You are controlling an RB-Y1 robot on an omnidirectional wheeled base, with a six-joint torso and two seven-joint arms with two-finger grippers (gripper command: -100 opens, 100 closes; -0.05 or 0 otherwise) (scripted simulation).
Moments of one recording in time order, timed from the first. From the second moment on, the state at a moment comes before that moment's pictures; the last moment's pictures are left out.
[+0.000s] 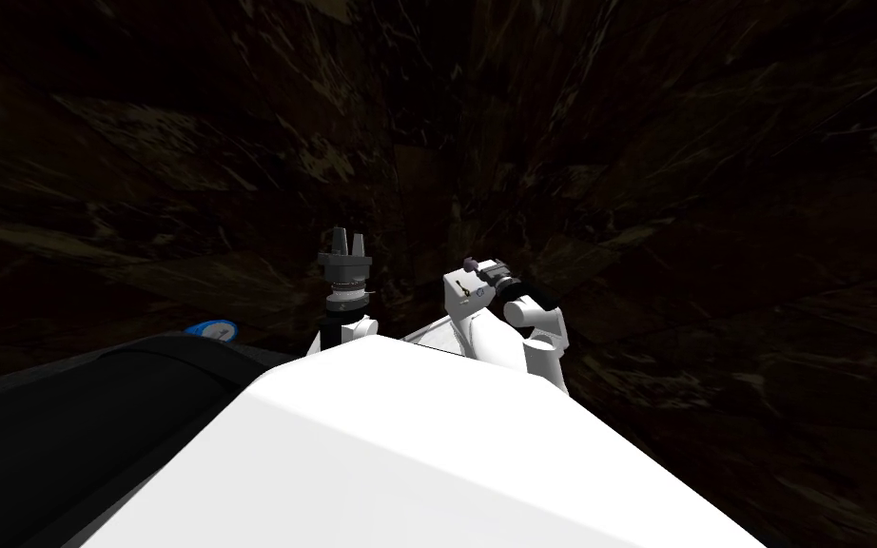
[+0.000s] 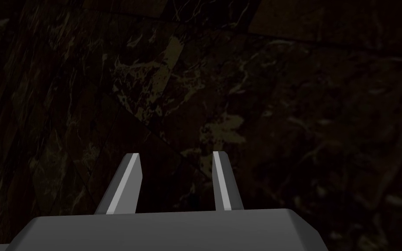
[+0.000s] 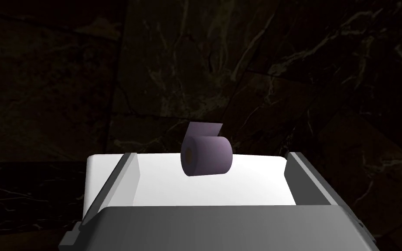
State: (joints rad) left arm 0.54 0.05 0.02 -2.38 0.05 -0.62 0.09; right arm -0.08 -0.23 0.09 -2.15 -0.35 0.76 -1.17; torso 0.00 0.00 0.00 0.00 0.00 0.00
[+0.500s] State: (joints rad) left arm 0.54 0.05 0.02 -2.38 0.05 -0.62 0.09; right arm -0.11 -0.24 0.10 -2.12 -0.39 0.88 -1.27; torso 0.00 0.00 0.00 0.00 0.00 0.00
